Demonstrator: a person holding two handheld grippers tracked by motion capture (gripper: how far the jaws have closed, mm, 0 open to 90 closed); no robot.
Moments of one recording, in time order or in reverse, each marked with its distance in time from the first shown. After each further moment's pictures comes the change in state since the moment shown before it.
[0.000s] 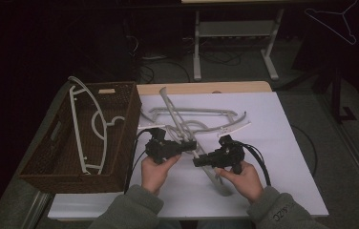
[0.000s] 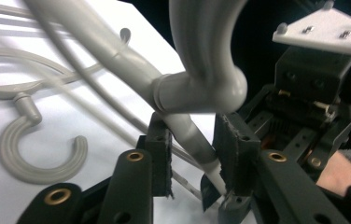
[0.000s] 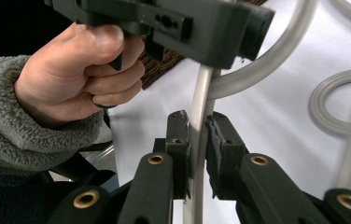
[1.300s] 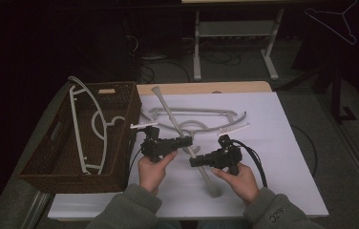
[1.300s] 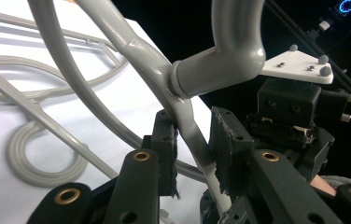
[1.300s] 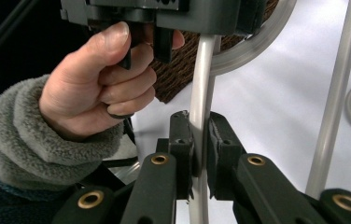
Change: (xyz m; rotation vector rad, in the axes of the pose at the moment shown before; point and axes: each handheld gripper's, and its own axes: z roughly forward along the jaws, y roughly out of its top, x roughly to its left) left arm 0.002 0.003 -0.011 -0.072 -0.017 -0.073; right arm -0.004 -0.003 0.007 -0.049 0.091 0.082
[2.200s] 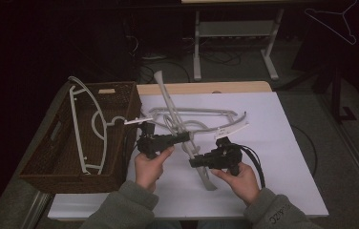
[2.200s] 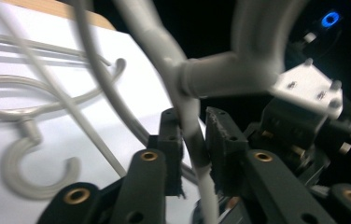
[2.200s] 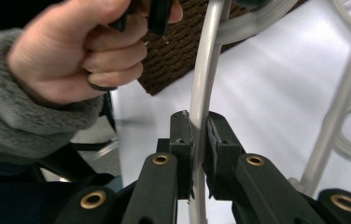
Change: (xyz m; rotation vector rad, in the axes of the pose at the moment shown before) left arm -0.007 0.011 -0.014 -0.025 -0.010 0.014; right arm 0.020 0.006 -0.002 0.031 -0.085 -0.152
